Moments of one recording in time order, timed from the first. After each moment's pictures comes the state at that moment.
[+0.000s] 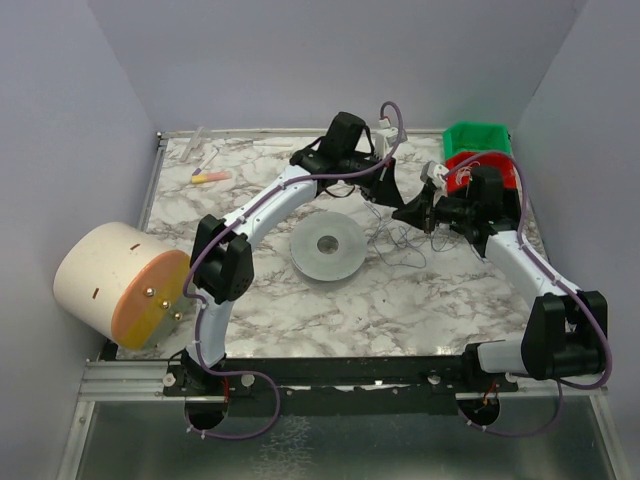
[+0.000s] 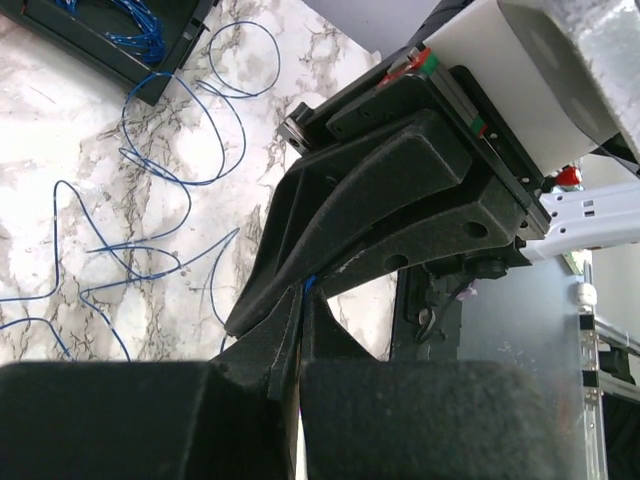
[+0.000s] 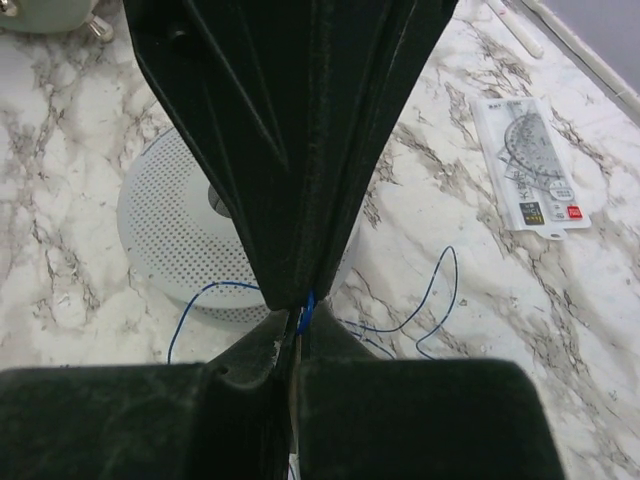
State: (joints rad) left arm -0.67 2.06 1.97 -0.46 0.90 -0.20; right arm 0.10 1.34 0.86 0.03 -1.08 -0.44
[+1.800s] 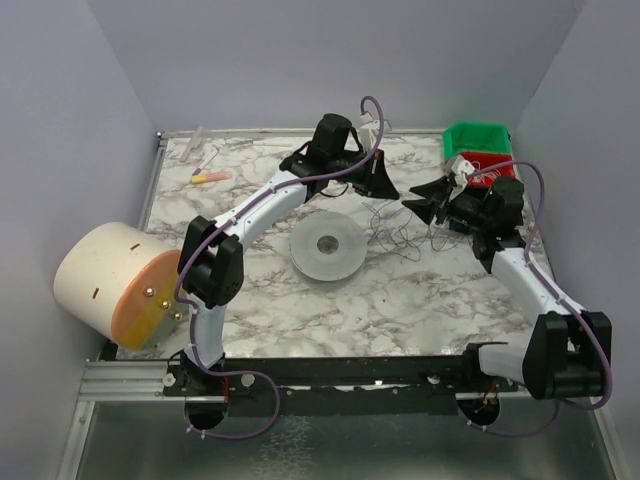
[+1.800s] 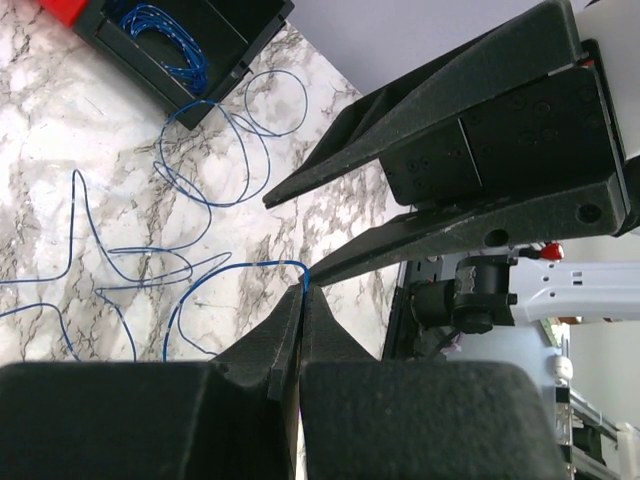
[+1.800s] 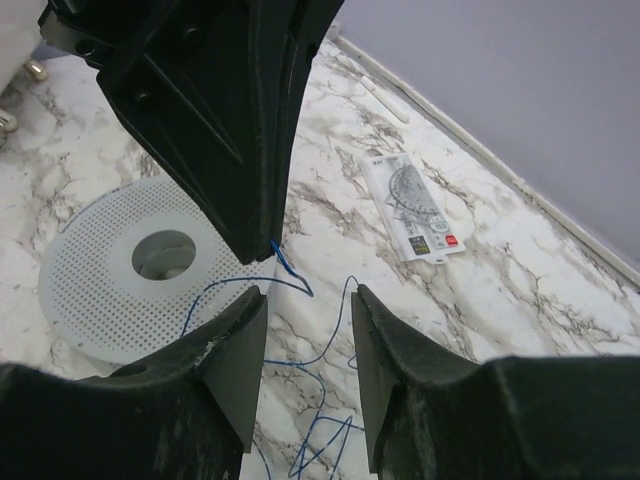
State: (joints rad) left arm -0.64 1.98 1.80 -0.23 0.82 -0.41; right arm 0.03 1.24 0.73 0.42 -0.98 -0.20
